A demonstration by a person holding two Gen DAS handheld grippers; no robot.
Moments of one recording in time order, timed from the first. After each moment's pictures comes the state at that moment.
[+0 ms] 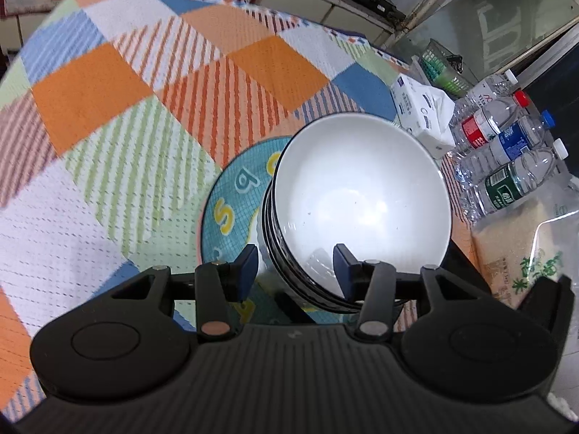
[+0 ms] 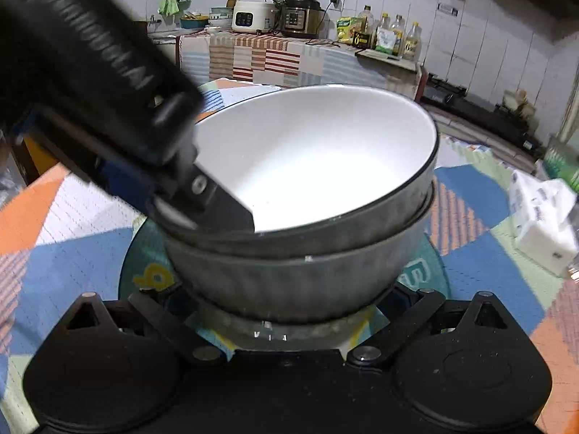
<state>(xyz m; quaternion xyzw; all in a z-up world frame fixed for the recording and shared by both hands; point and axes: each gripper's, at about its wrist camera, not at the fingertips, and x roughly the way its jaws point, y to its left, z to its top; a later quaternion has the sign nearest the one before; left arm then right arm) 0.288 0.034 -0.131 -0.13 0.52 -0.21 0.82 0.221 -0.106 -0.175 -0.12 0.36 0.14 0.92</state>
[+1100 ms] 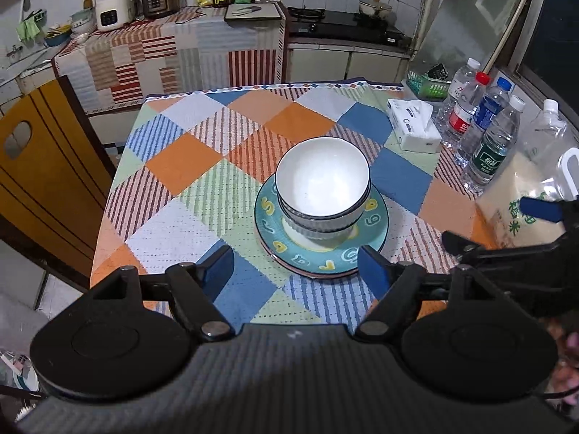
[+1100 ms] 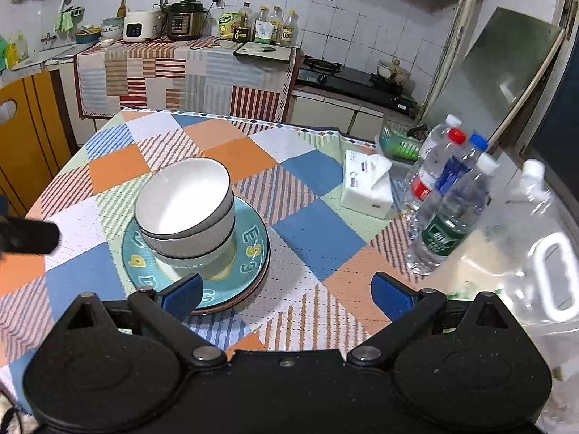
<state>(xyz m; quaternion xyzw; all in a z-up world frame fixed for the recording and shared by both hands) 0.121 0.029 0.011 0.01 0.43 -0.13 0.89 0.106 -0.146 -0.018 -0.08 0.40 -0.06 0.91</state>
